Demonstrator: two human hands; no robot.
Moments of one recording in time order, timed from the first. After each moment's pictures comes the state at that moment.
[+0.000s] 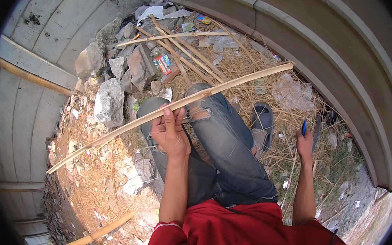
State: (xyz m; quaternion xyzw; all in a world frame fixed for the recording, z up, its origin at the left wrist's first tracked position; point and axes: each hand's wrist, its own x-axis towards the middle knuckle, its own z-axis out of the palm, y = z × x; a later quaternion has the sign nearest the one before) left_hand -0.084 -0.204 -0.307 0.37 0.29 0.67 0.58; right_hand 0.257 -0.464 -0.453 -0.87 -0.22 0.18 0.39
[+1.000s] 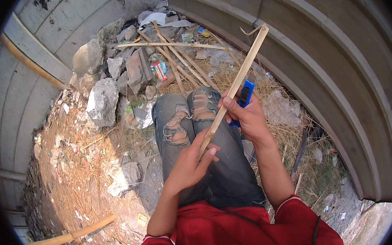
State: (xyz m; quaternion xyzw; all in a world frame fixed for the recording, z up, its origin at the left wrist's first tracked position) left_hand -0.102 -0.270 -0.263 0.78 0.31 0.30 0.45; right_hand 0.118 -0.272 -0.250 -0.46 -0.38 0.47 0.65
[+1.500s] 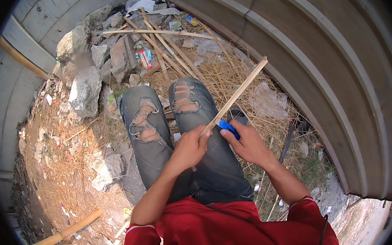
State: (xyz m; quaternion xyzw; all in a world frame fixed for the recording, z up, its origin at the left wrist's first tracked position) left_hand -0.073 -0.264 -0.317 0.77 0.35 0.17 0.51; right_hand 0.131 -0.358 -0.290 -0.70 -0.59 0.28 0.30
